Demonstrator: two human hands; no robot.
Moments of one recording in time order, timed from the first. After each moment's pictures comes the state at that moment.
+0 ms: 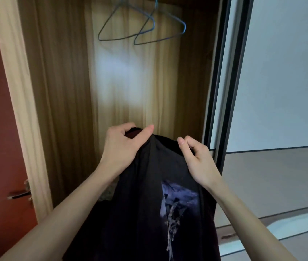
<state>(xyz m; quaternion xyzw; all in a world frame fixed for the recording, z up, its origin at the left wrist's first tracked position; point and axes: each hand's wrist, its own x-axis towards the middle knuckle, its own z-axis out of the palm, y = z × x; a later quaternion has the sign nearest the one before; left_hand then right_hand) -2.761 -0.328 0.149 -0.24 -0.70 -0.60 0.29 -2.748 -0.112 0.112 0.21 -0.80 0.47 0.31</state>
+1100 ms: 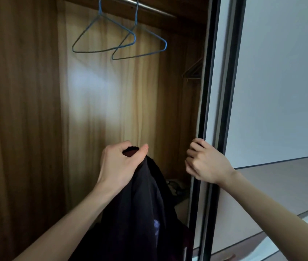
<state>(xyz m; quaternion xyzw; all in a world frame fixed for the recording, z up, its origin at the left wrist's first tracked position) -2.825 -0.289 0.138 -0.23 -0.71 -0.60 0.29 -2.836 0.013 0.139 0.25 -0.77 -0.37 0.46</state>
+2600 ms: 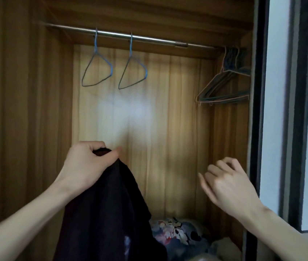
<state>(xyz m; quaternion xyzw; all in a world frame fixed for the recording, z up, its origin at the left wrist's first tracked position) -2.840 -0.249 0.233 -0.13 -0.78 -0.49 0.36 -2.878 0.108 0.179 0.20 -0.75 -0.20 0.60</state>
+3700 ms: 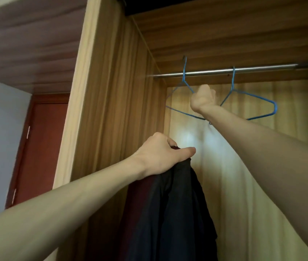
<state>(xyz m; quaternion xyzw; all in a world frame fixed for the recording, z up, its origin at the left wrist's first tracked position) -2.868 -0.370 0.348 -0.06 -0.87 -0.34 0.34 -2.989 -0.259 0.492 0.17 -0.78 0.42 0.42</state>
